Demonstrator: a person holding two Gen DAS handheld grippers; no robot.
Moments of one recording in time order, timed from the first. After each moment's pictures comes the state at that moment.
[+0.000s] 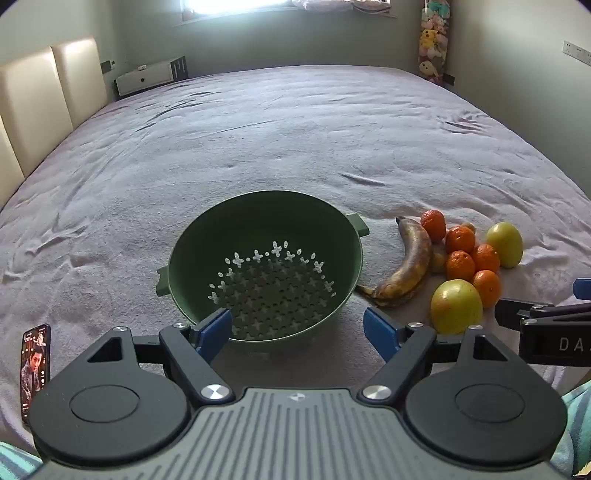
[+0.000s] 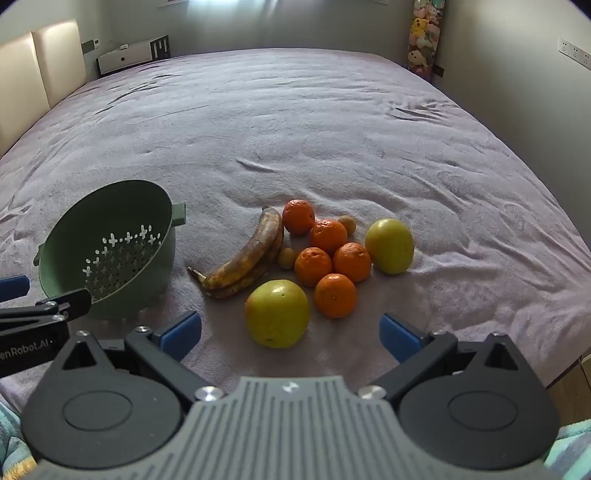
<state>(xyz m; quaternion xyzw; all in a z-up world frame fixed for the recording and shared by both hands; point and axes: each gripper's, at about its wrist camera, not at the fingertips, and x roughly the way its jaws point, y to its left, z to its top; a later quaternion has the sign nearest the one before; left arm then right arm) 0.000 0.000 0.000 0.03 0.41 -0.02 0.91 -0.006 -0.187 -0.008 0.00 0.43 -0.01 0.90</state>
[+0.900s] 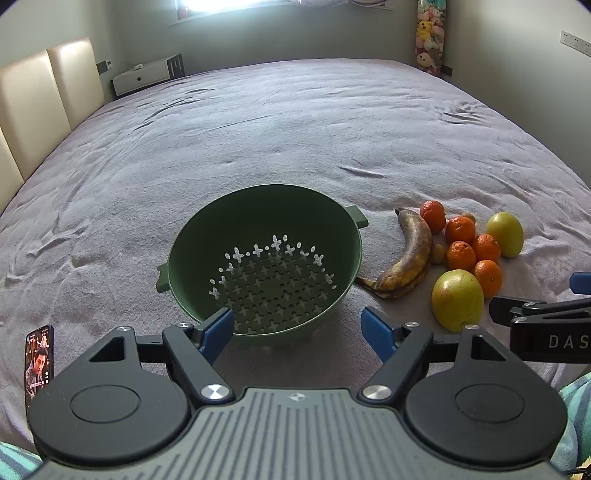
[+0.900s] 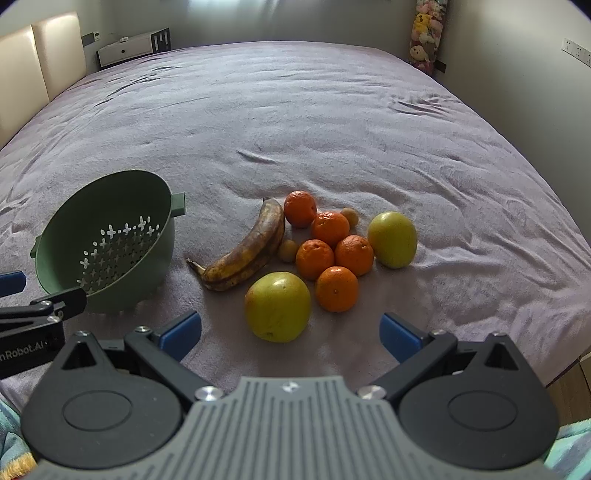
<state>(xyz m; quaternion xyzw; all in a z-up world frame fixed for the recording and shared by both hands) -0.001 -0.002 -0.002 0.05 0.42 -0.02 0.91 -0.004 -0.186 -0.013 -0.01 0.45 -0.01 0.90</state>
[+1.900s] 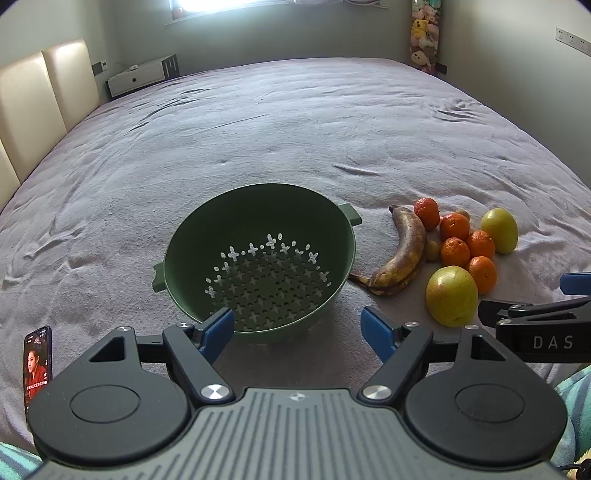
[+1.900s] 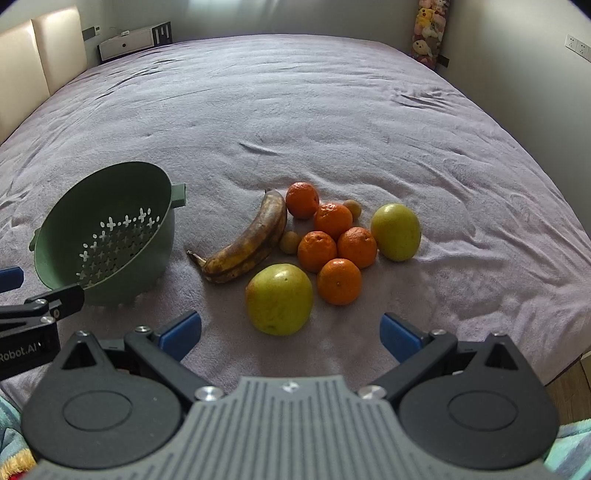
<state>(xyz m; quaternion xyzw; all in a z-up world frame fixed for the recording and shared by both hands) -0.005 -0.006 -0.001 0.05 0.42 -0.02 0.91 -0.002 -0.186 -0.018 -0.01 0.46 -0.01 0.89</state>
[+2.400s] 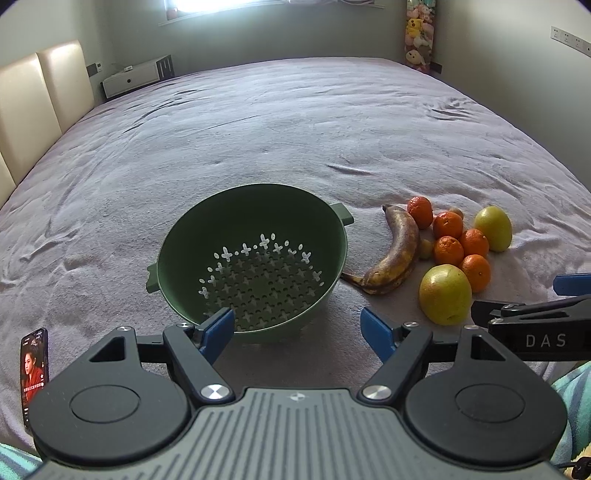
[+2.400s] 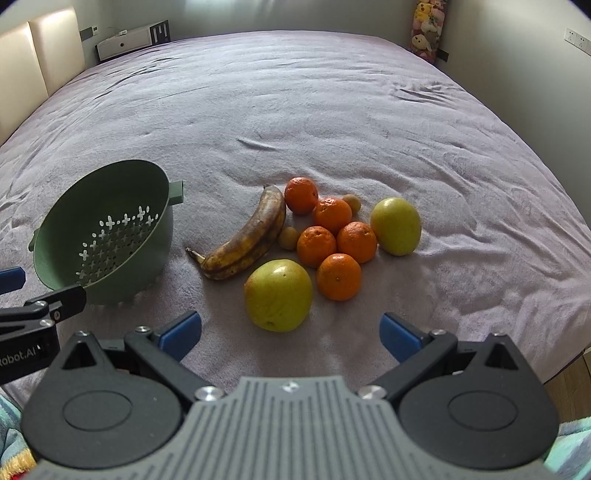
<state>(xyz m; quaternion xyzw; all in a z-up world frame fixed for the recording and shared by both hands) -0.004 -0.010 0.000 0.05 0.42 -0.03 0.91 -0.001 -0.189 -0.019 0.00 0.46 -0.01 0.89</state>
